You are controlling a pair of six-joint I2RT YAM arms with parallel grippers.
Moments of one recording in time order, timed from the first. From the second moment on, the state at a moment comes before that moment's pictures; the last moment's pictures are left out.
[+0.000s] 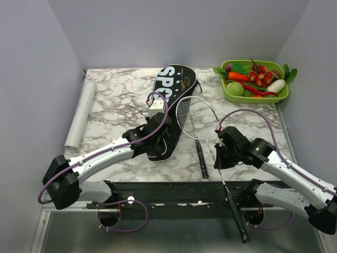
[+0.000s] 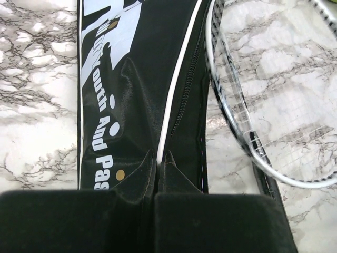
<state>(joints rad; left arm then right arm) -0.89 1.27 0.92 -0.29 -0.53 -0.61 0.77 0.92 0.82 -0.99 -0.02 0.53</state>
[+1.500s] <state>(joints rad) -1.21 1.24 0.72 -0.26 -0.60 -0.83 0.65 1.91 1.46 -0.59 0.09 0.49</state>
